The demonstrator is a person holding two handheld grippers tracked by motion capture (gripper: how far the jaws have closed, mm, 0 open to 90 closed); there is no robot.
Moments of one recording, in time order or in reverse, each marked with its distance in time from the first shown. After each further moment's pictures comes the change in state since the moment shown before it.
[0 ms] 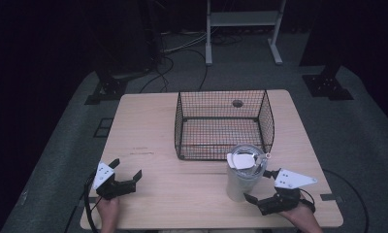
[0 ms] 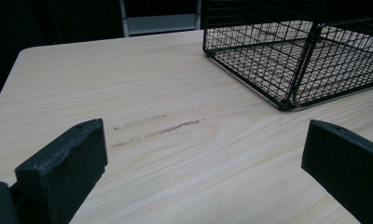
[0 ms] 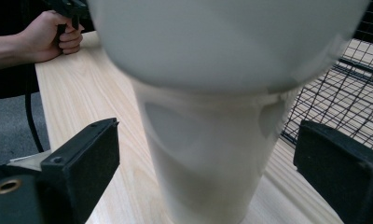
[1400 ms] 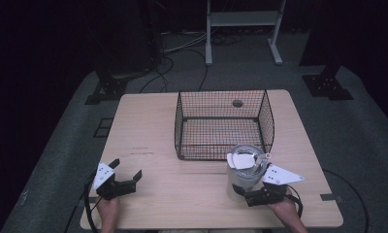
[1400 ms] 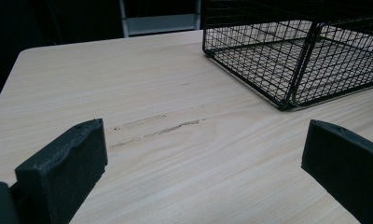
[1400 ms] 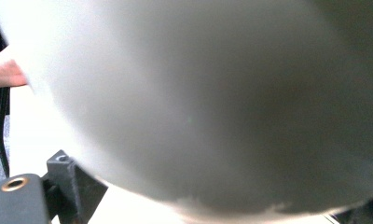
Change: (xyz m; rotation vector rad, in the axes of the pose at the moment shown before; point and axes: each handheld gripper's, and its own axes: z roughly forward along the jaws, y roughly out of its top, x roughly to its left) left arm 0.000 0.000 0.000 0.000 -0.001 0.005; right arm 0.002 0.005 0.032 -0.109 -0.040 -0.027
